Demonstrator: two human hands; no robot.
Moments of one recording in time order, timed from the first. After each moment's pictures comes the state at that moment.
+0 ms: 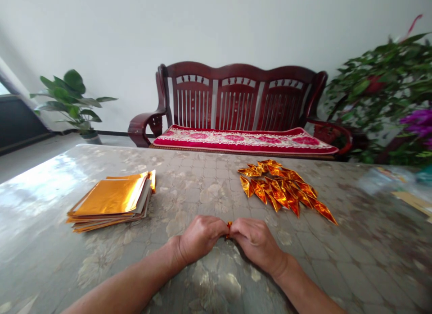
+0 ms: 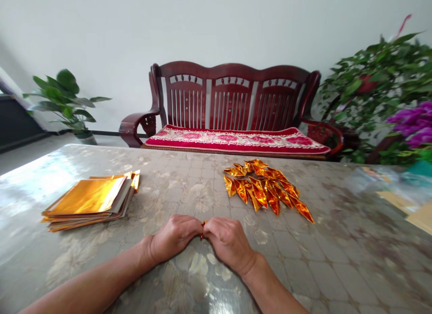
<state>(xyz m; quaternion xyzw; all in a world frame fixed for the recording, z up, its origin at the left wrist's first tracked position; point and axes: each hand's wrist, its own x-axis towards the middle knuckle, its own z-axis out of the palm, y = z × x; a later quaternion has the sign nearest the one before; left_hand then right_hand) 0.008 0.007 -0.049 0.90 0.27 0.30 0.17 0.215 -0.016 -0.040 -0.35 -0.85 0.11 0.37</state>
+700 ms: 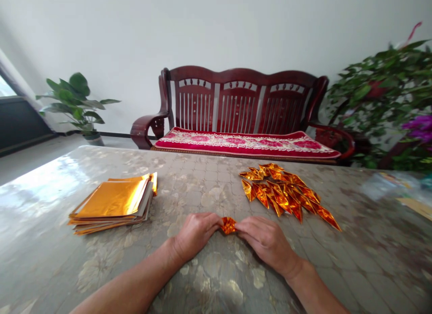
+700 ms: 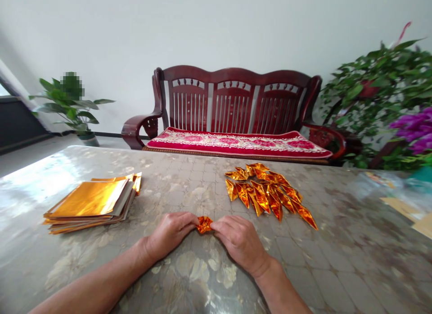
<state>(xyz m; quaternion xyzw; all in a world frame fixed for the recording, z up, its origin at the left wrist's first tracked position) -0.004 0.016 -0.050 0.85 0.39 0.29 0.21 0.243 -0.006 -0.042 -0.35 -0.89 0.01 0.31</state>
